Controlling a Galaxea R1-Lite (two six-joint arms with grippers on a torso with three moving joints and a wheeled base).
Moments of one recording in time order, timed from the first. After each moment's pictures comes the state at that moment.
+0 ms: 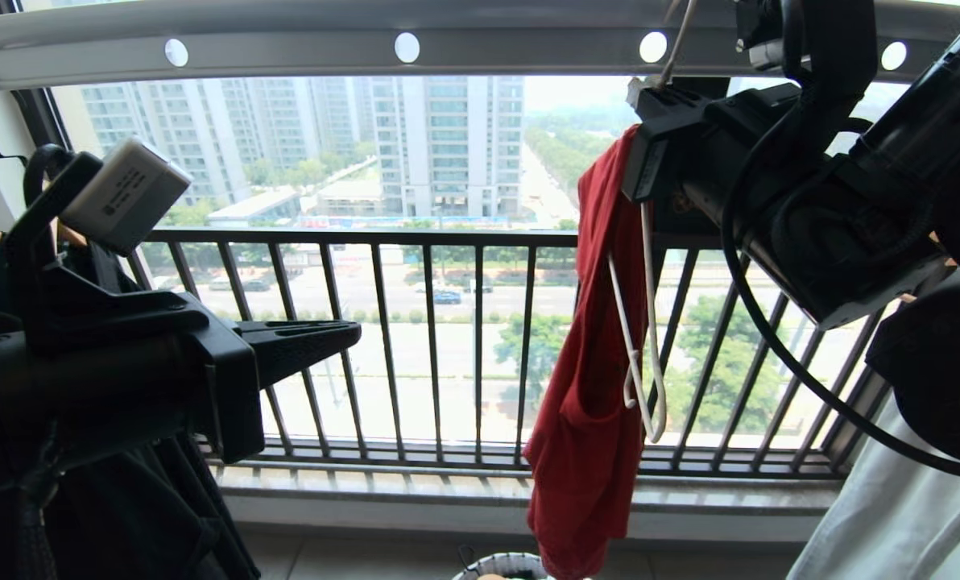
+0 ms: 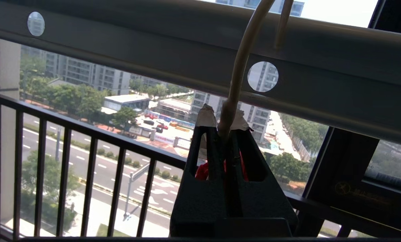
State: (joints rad) left arm -0.59 1.18 -0.84 -0.20 -0.18 -0.08; right arm 0.65 1.67 -1.12 -1.03 -0.31 -0.38
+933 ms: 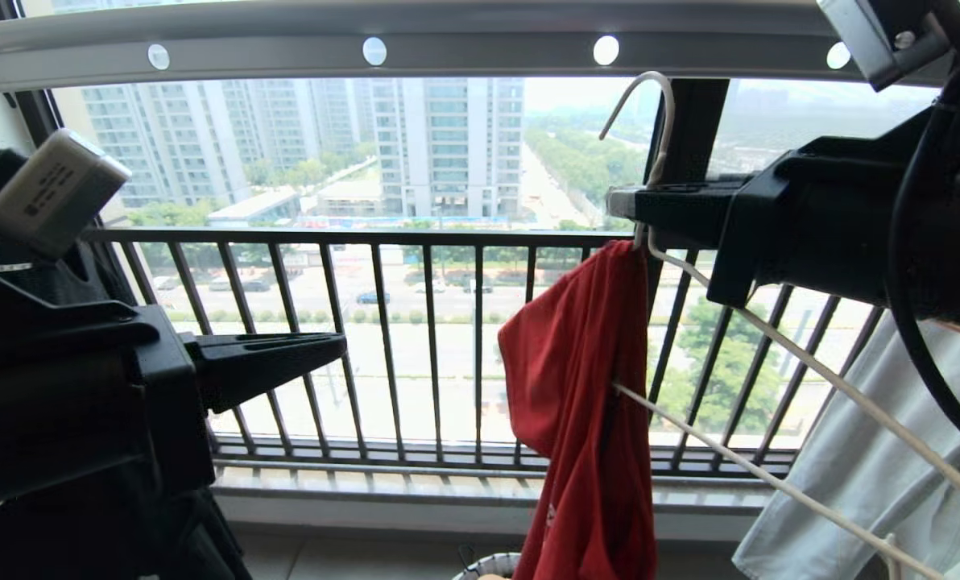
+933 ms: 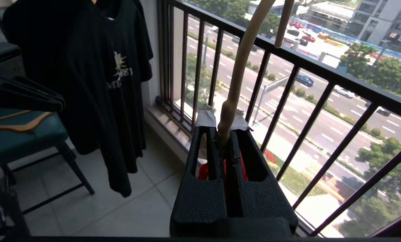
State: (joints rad) left arm -0.59 1.11 -0.82 -0.15 -0.26 -0.14; right arm 0.67 1.41 -1.14 -0.26 0.12 -0.05
